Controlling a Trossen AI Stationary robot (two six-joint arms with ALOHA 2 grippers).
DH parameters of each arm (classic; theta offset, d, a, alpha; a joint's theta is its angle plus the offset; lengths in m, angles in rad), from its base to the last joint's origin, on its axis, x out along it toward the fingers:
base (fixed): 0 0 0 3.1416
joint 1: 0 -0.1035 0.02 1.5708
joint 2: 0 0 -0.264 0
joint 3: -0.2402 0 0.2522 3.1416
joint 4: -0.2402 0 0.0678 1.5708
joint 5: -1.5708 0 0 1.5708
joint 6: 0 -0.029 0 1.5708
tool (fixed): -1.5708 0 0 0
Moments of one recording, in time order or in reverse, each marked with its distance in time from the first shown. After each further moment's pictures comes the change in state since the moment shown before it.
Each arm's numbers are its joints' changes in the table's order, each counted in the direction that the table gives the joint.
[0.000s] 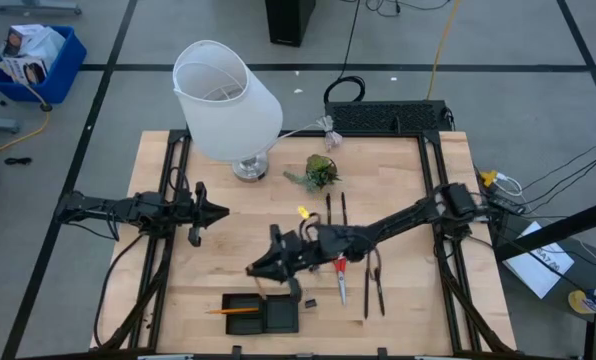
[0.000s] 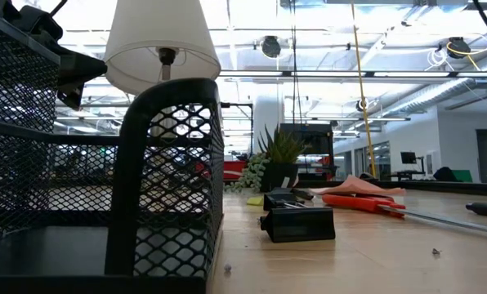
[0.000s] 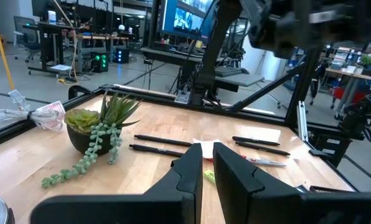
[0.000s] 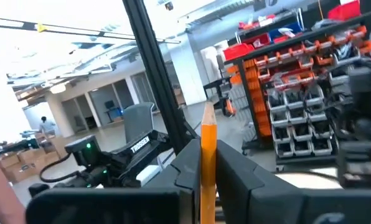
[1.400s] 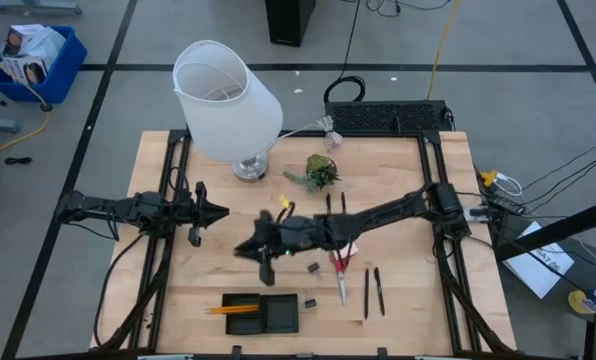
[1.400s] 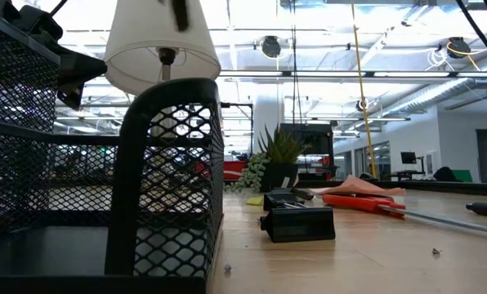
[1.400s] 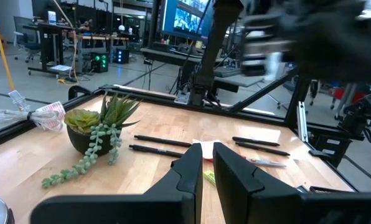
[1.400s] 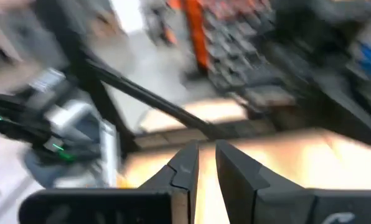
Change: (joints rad) left arm 0.000 0.000 0.000 0.000 0.000 0.000; right arm 0.095 0.042 -0.220 -0.655 0.087 0.022
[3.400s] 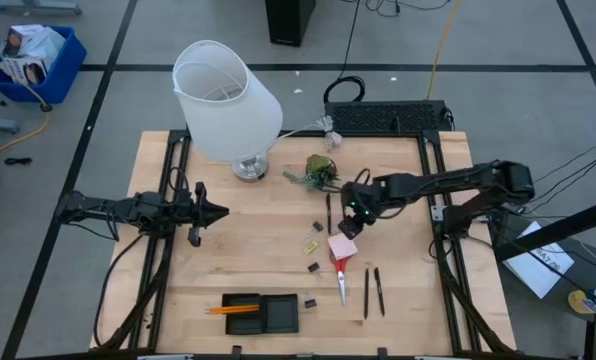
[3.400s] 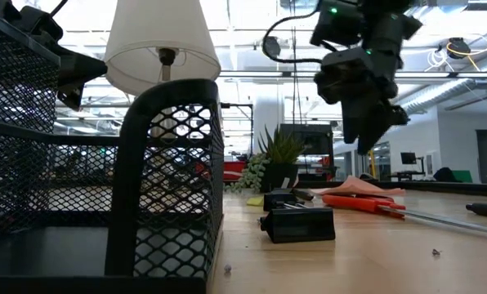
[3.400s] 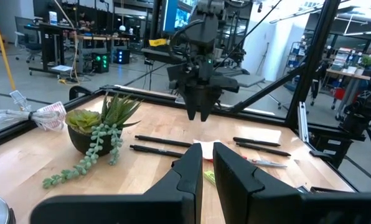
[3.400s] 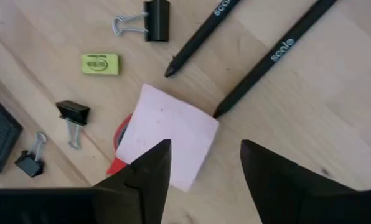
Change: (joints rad) left arm 0.000 0.000 0.000 0.000 -0.003 0.000; right arm 0.274 -0.580 0.742 -0.777 -0.223 -0.506
